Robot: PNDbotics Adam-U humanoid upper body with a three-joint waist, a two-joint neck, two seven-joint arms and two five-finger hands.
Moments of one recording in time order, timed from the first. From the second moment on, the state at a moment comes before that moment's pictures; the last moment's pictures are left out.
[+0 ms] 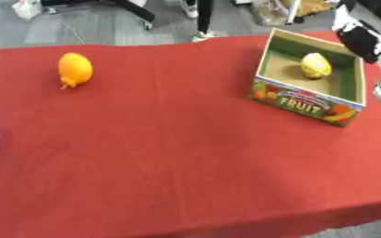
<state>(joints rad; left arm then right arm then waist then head) -0.26 0.52 -0.10 -1.99 0.00 0.01 -0.03 -0.28 -0.74 0.07 -1.96 0.40 0.31 -0.51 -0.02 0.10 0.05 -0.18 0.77</state>
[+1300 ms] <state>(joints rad) -0.29 0.88 -0.10 -1.81 -0.29 0.34 -0.17 -0.09 -0.40 0.30 -1.98 0.49 0.03 -0.42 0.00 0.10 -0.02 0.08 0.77</state>
